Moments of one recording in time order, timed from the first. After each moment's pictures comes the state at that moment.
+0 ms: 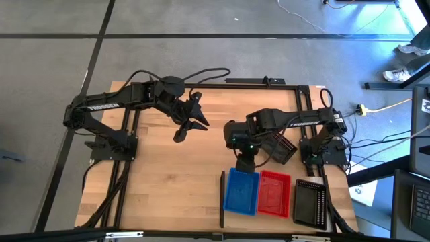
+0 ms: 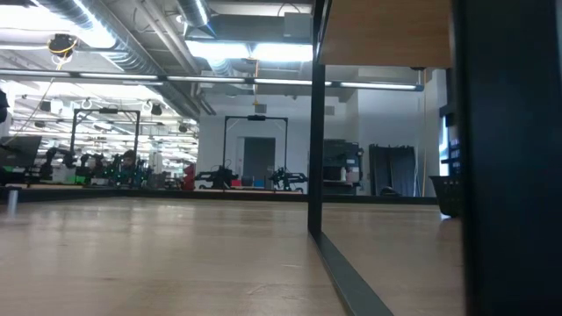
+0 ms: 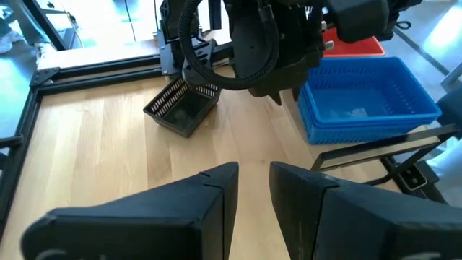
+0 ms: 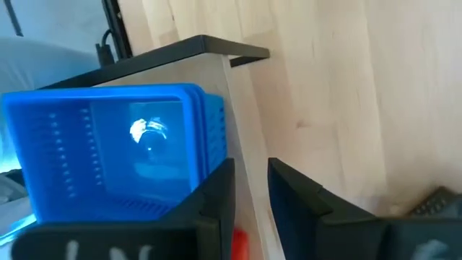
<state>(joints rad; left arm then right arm) 0.14 1.35 1.49 -0.62 0.31 0.18 0.14 1.80 1.86 -1.35 -0.34 0.44</state>
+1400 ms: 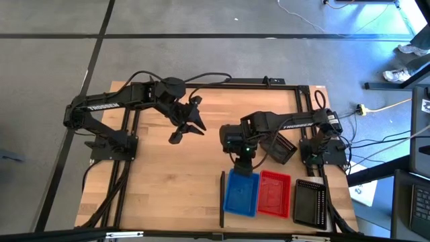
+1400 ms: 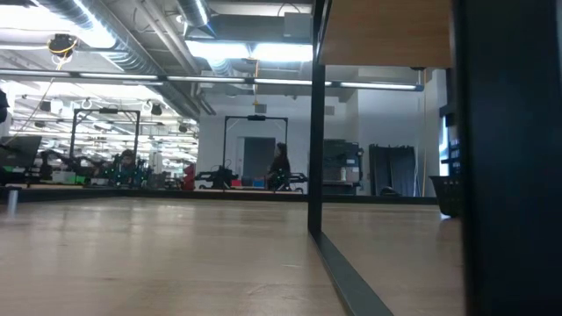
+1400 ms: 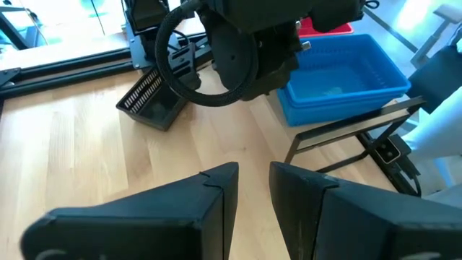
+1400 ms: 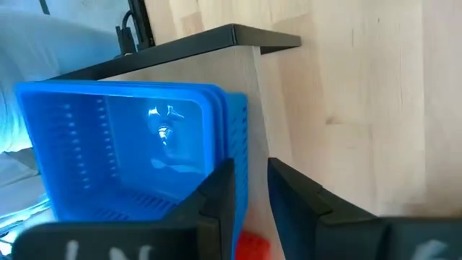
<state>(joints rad) 0.14 1.35 1.49 -0.68 0.38 0.25 0.14 1.85 1.86 -1.33 -0.45 0.41</state>
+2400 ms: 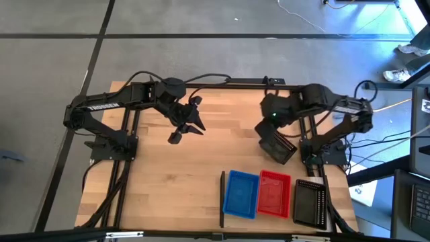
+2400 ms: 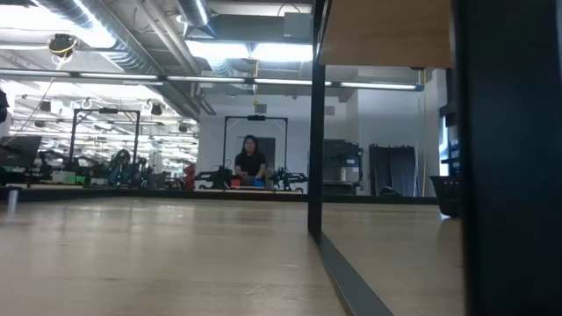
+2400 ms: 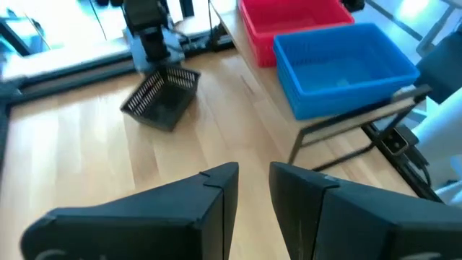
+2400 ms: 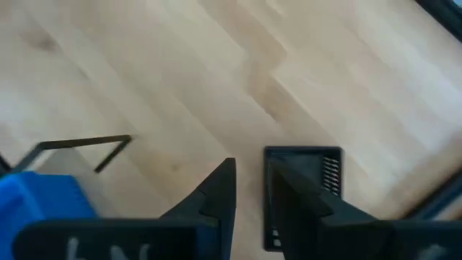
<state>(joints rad) 0.14 1.35 1.49 -0.69 0.38 0.30 0.03 1.48 1.84 -1.57 0.16 0.81</state>
